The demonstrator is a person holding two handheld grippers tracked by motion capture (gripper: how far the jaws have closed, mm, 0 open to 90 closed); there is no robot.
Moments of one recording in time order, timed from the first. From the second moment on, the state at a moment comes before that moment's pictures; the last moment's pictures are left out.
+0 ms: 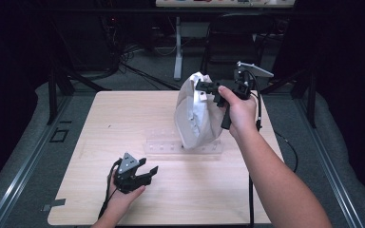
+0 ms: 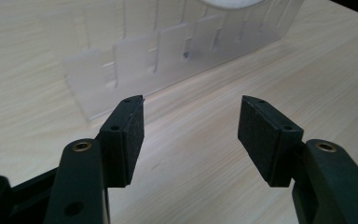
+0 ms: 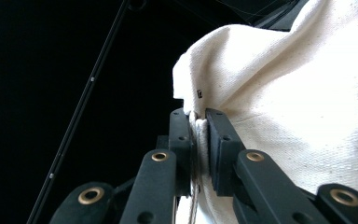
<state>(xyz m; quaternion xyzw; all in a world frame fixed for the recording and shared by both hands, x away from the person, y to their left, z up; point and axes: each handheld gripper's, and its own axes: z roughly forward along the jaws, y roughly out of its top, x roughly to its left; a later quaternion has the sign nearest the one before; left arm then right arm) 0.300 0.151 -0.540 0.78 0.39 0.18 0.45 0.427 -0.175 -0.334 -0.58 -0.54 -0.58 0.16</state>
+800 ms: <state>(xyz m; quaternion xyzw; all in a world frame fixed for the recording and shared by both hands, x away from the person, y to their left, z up) 0.338 0.035 -0.517 0.82 0.33 0.23 0.41 0.430 -0.175 -0.342 -0.58 -0.54 -0.58 0.17</state>
